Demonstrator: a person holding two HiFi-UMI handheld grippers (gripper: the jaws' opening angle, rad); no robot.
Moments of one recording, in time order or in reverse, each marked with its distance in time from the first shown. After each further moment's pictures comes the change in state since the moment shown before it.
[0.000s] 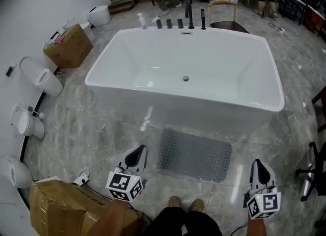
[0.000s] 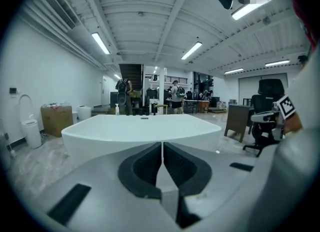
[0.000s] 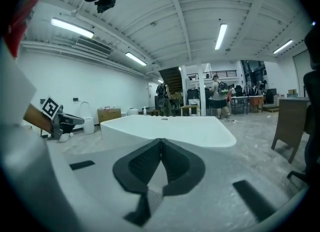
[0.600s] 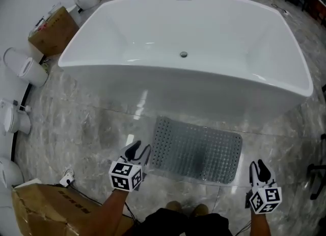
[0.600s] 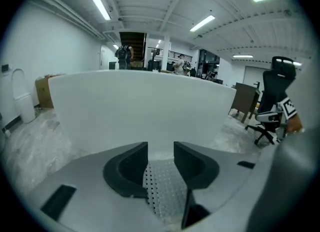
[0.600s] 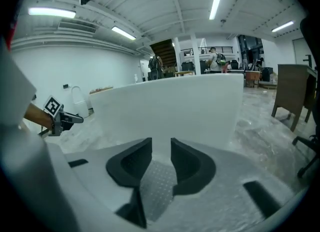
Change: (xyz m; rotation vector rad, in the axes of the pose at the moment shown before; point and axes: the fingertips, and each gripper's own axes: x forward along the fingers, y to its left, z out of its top) left arm 0.148 0.064 -0.276 -0.070 0.303 -0.032; right arm 0.121 -0.023 -0.279 0.095 0.263 -0.032
